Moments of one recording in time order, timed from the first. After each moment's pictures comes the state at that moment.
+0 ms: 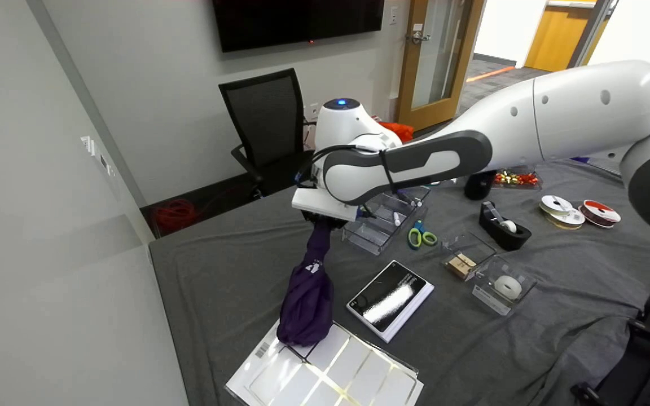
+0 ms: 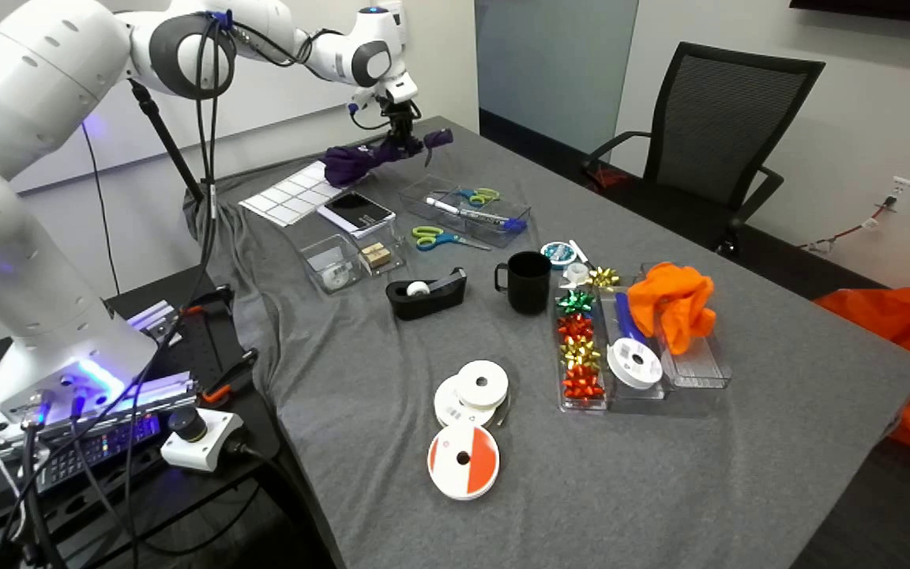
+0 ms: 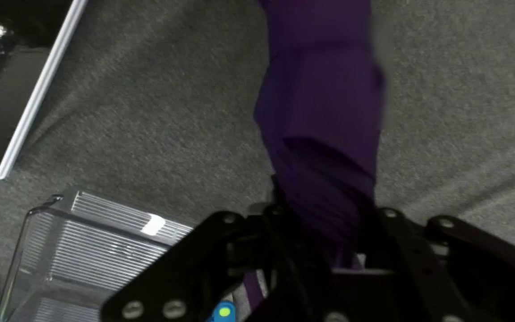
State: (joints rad) arm 0.37 1.08 0.03 -0.96 0.00 2.20 1.18
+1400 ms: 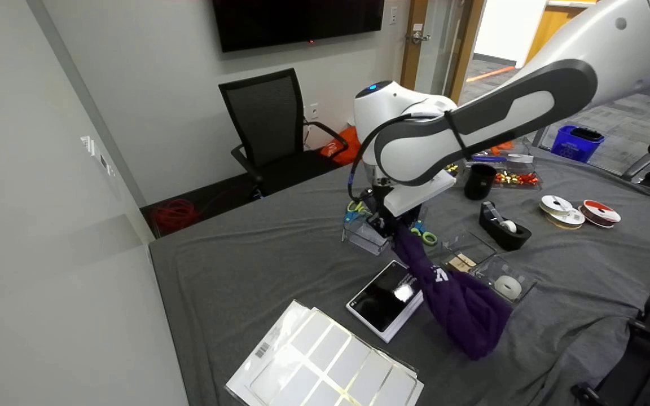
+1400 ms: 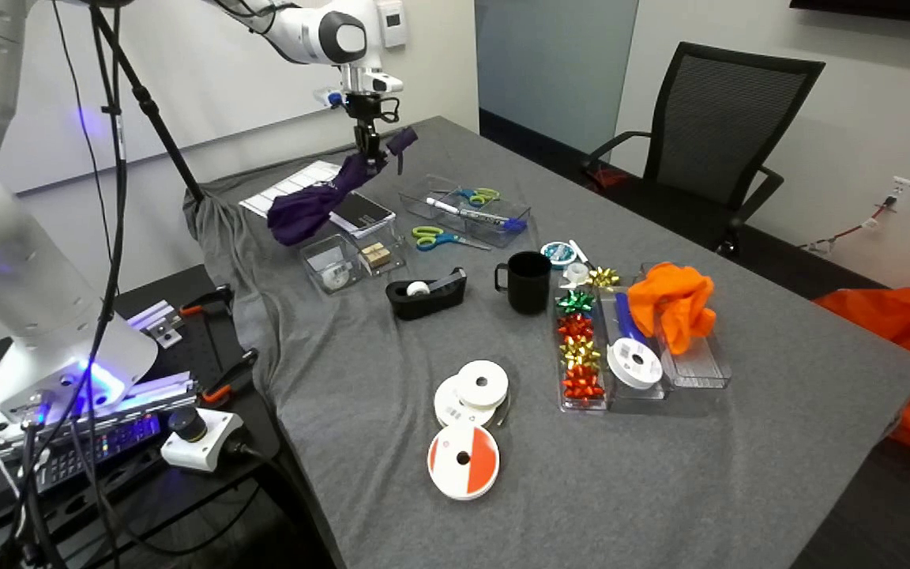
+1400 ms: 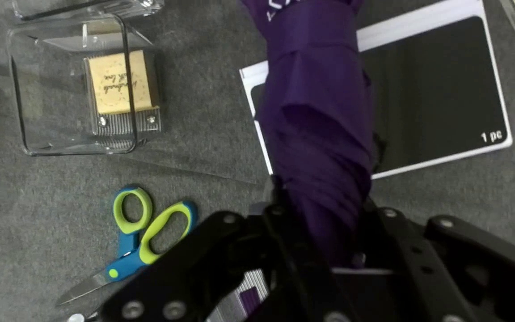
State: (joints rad) arm 0.32 0.65 0.03 -1.56 -0.10 1.98 0.51
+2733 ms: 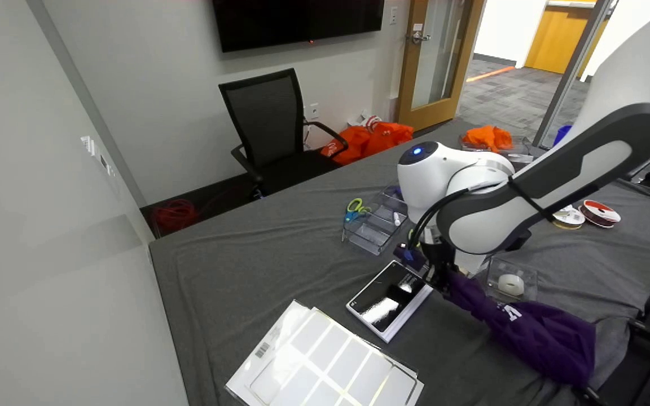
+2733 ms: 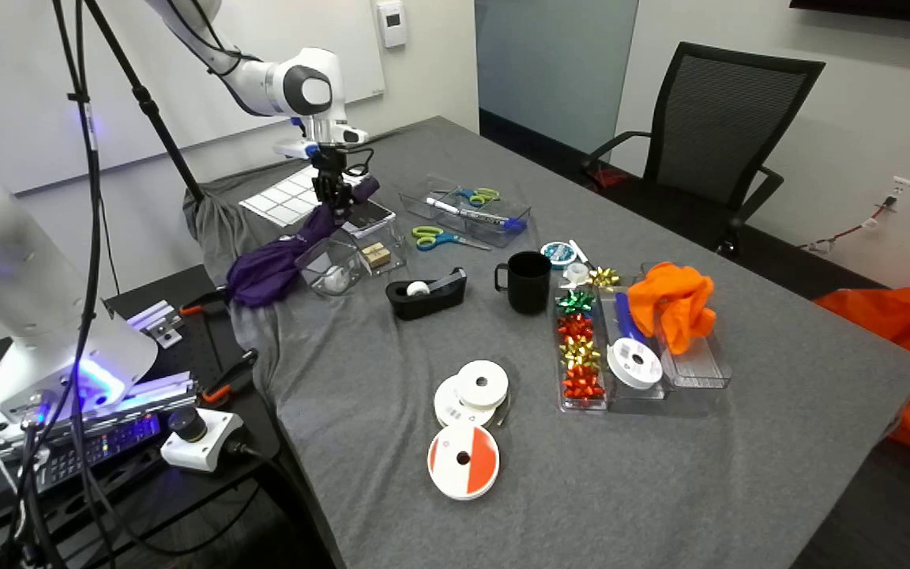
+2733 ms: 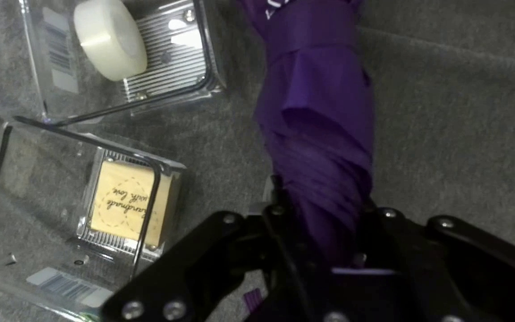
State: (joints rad) arm 0.30 0.50 0.07 -2.04 -0.19 2.20 0.30
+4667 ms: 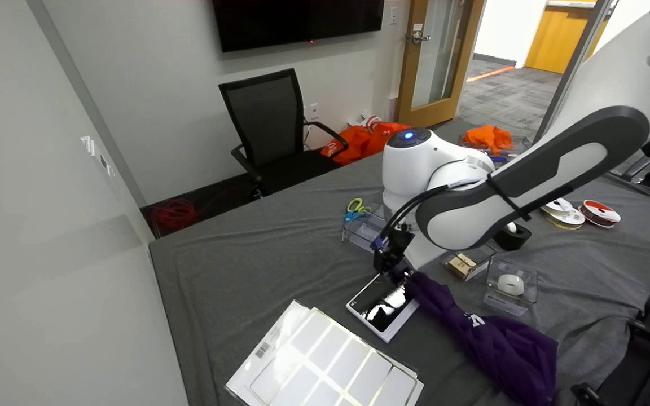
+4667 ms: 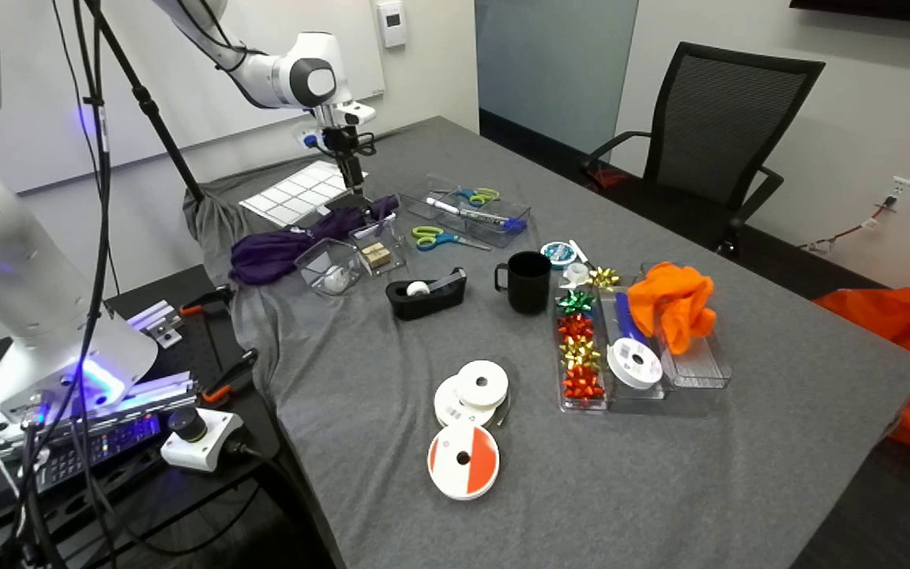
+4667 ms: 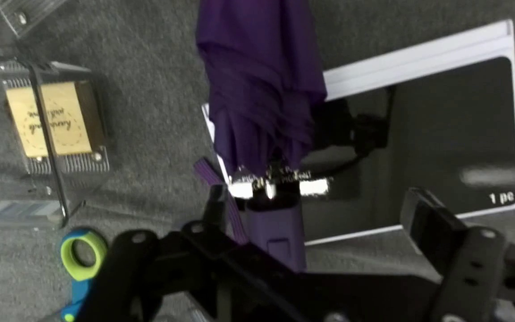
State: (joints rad) arm 0.36 0.55 0.04 -1.93 -0.18 2.40 0.62
